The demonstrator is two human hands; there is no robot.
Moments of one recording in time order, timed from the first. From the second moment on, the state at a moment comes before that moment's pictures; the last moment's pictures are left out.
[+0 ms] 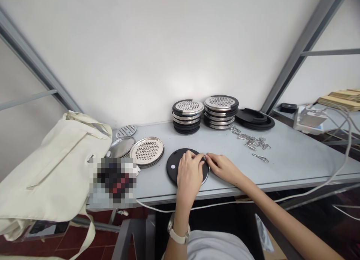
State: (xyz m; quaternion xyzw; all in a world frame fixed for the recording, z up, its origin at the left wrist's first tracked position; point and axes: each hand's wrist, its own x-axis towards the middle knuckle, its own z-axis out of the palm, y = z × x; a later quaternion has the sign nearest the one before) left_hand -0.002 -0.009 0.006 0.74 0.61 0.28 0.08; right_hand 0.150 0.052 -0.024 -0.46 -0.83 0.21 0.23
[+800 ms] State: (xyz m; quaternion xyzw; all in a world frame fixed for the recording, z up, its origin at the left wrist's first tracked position) left_hand -0.001 -0.006 0.003 0.73 0.63 0.26 0.06; right_hand 0.146 0.050 -0.020 -0.48 -0.83 0.19 0.23
